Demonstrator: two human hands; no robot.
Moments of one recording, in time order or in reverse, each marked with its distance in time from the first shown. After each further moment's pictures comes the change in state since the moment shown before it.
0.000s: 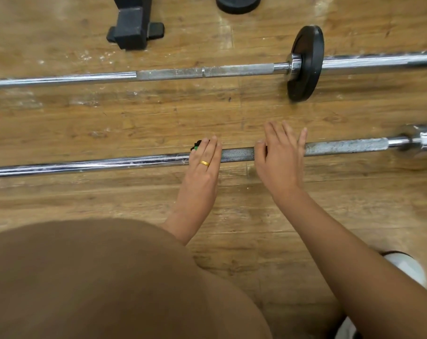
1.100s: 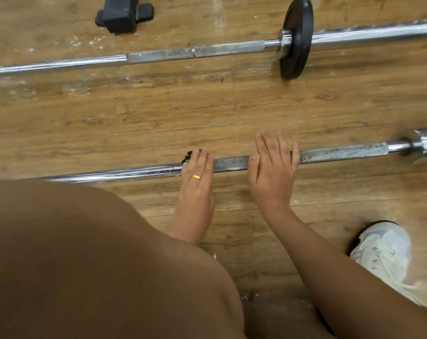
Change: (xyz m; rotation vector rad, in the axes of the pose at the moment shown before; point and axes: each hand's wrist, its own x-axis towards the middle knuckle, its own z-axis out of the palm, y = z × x) left_hand -0.069 0.042 -0.013 -0.116 -0.004 -0.144; right_hand -0.084 0.008 0.006 0.080 0.198 -0.020
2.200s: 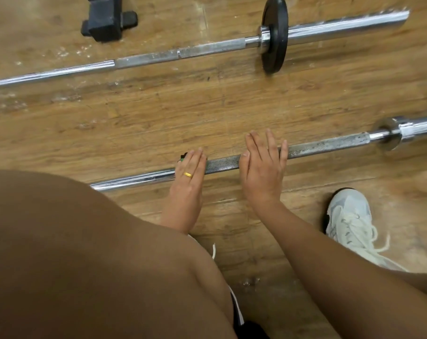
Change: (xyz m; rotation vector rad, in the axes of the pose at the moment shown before) left_hand -0.008 -0.011 -0.014 0.007 -0.117 0.123; right_hand -0.022 -0.009 -0.015 -0.055 -0.079 0.072
